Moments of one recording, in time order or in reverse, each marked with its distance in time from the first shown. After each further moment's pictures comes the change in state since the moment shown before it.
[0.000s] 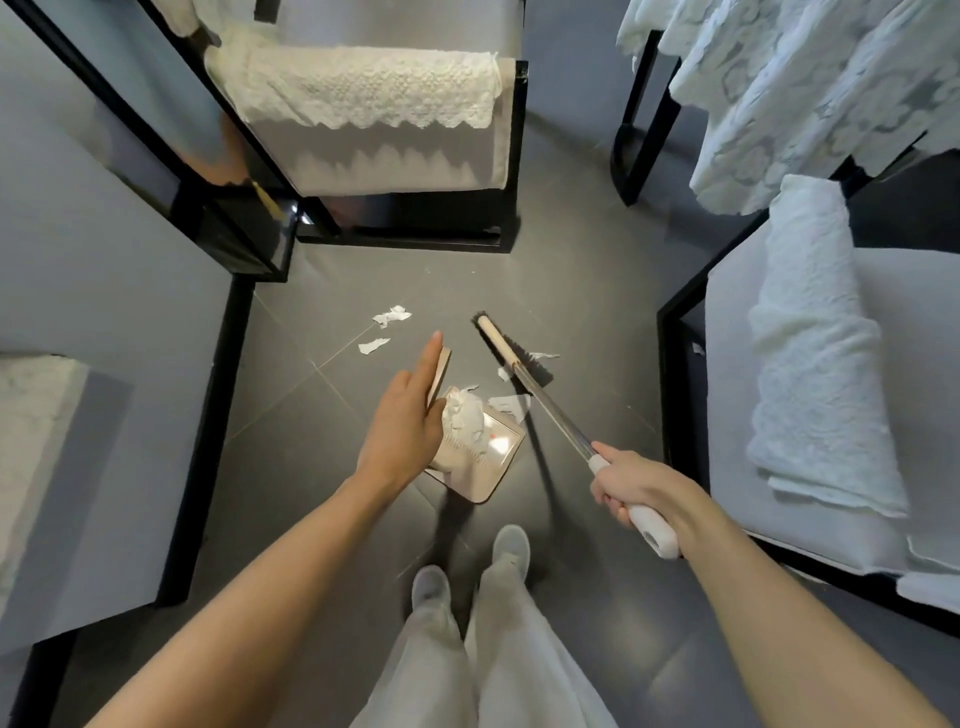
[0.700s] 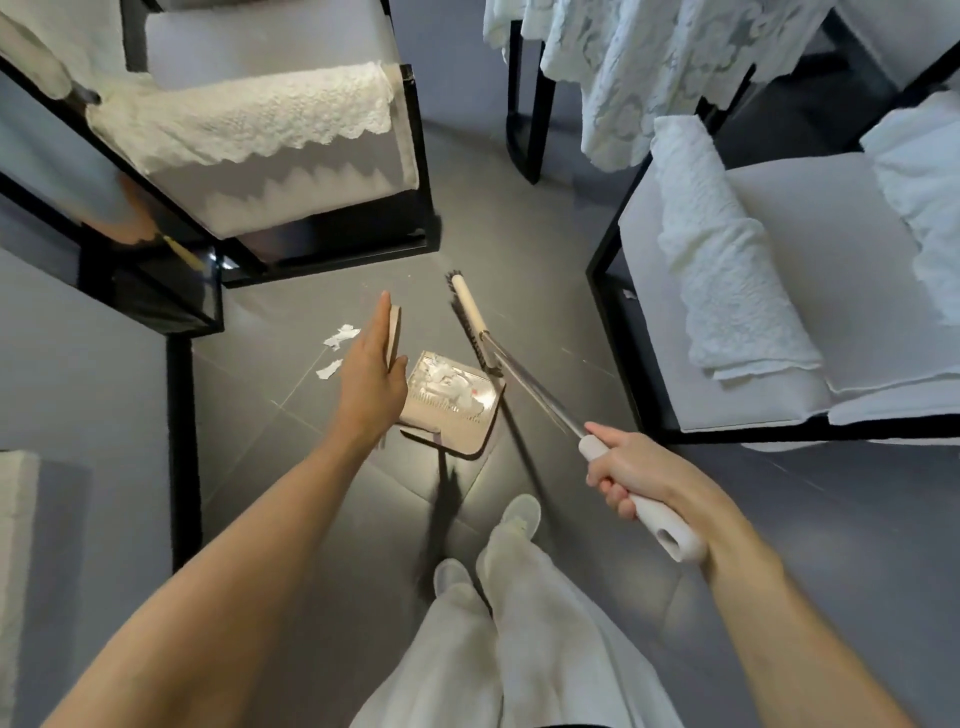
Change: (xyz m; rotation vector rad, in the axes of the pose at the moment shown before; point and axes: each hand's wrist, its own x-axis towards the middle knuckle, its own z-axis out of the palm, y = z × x) left_hand -0.004 0.003 -0.033 -0.061 -0.009 0.134; right_hand -0.104 0.053 0.067 0.524 0.076 -0.108
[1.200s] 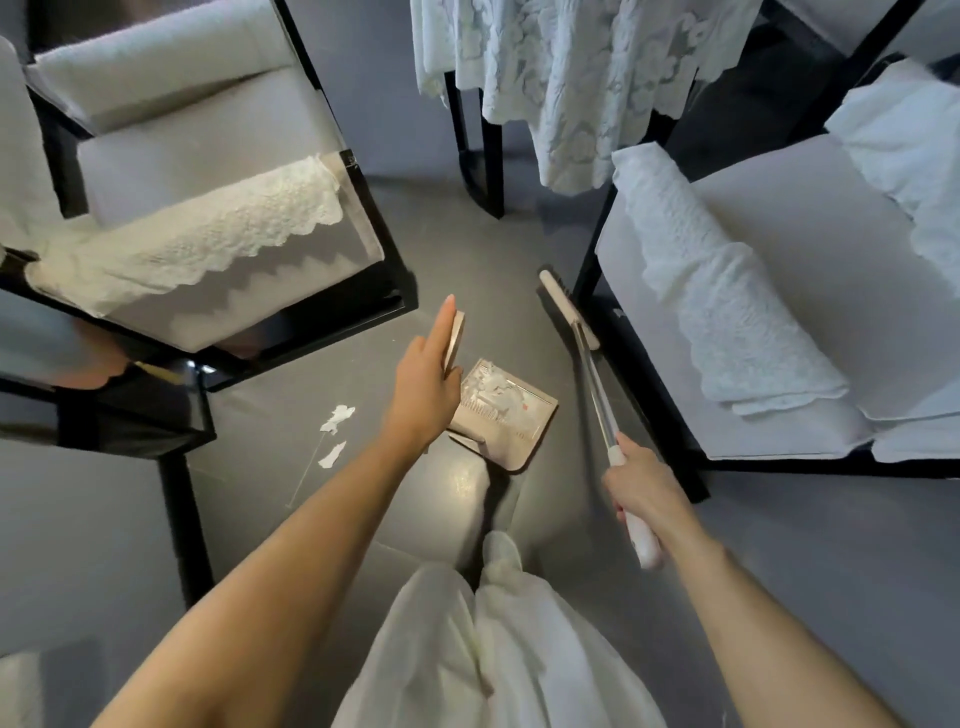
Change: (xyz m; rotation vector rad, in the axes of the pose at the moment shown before) left_hand 0.146 0.068 0.036 0.146 -0.246 0.216; right_hand 0.085 -0.068 -0.015 -0.134 0.409 -0.026
